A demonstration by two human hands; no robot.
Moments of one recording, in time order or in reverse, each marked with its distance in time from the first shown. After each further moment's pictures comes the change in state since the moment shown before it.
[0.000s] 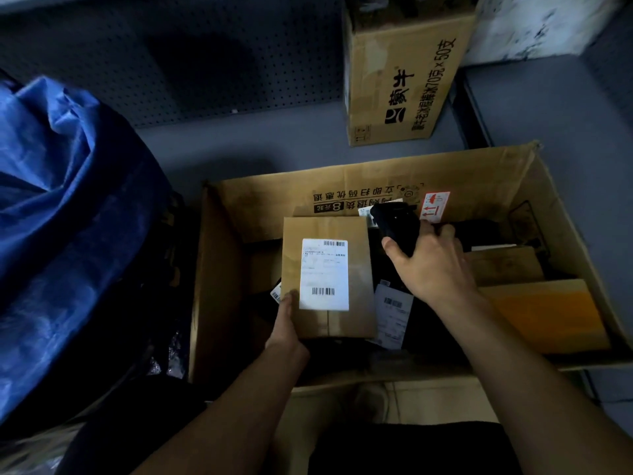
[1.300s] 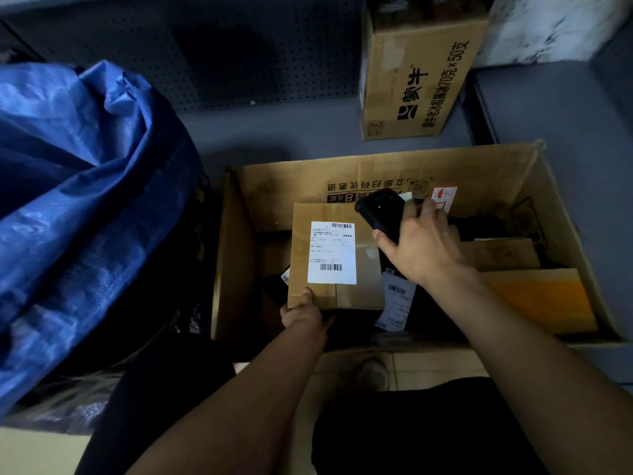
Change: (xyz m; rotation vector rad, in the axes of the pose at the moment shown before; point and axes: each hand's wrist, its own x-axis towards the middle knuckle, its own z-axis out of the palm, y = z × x) left_hand -0.053 -0.014 0.011 0.096 0.304 0.189; right_hand -0.022 -0.032 -0.016 -0.287 -0.014 -0.217
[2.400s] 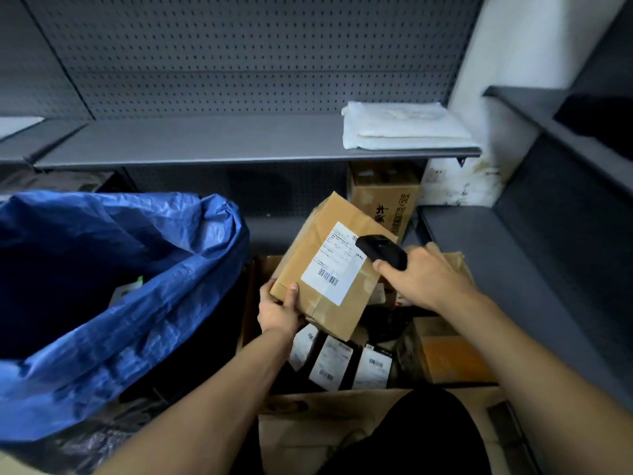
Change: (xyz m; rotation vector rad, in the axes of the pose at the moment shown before) left_hand -0.147 0.110 -0.088 0.196 -0.277 0.788; right_hand -0.143 -0.018 -0.196 0.188 0.080 0.033
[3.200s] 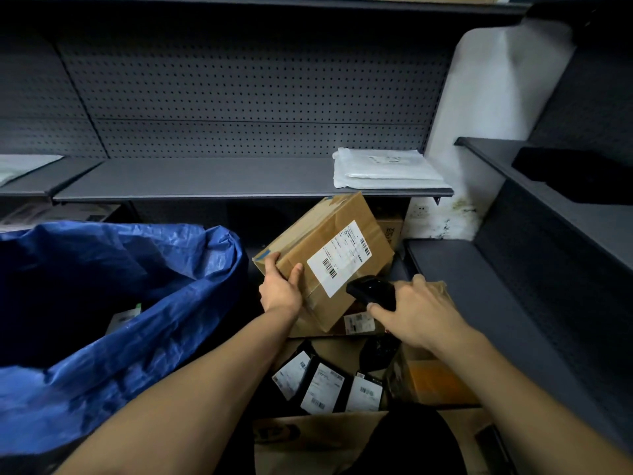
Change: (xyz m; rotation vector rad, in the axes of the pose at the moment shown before) left_hand -0.019 0.090 0.000 0.212 -0.048 0.258; right_hand -0.062 0.000 -0.024 -0.195 0.020 -0.105
